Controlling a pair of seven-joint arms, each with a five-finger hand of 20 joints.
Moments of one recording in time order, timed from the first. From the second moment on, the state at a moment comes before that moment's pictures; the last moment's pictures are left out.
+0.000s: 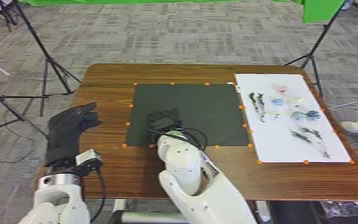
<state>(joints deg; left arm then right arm) 119.9 -50.8 -81.1 -122.6 44.7 35.8 25.7 -81.5 -91.8 50.0 -93.4 -166.7 -25.6 23.4</state>
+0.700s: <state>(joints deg) 120.3 -51.2 -81.2 -122.6 45.1 35.8 25.1 -81.8 -91.0 49.1 -94.6 -164.4 -21.3 24.6</state>
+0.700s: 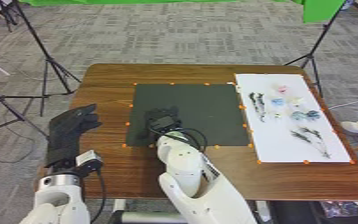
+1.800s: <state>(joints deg) 143.1 -52.0 -96.6 -127.8 38.6 40.9 37.5 -81.6 -57.9 59.6 -121.3 -139.9 -8.8 33.3</state>
